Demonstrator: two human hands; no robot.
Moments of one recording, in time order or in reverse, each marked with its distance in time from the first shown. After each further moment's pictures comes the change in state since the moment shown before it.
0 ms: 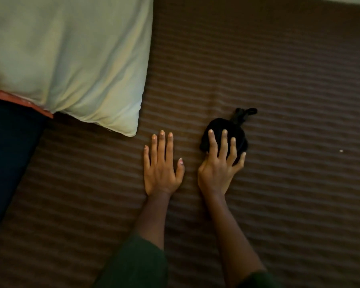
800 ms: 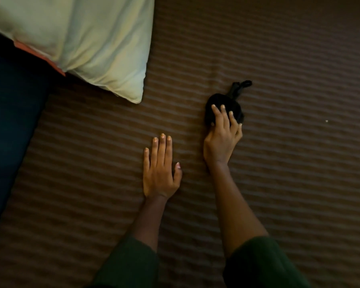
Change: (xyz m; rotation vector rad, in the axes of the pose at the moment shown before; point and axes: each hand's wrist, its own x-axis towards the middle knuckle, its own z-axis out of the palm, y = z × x) left_hand -0.095 -0.020 -0.007 -0.050 -0.078 0.041; right_hand -0.016 -0.003 -0.031 0.131 -0.072 0.018
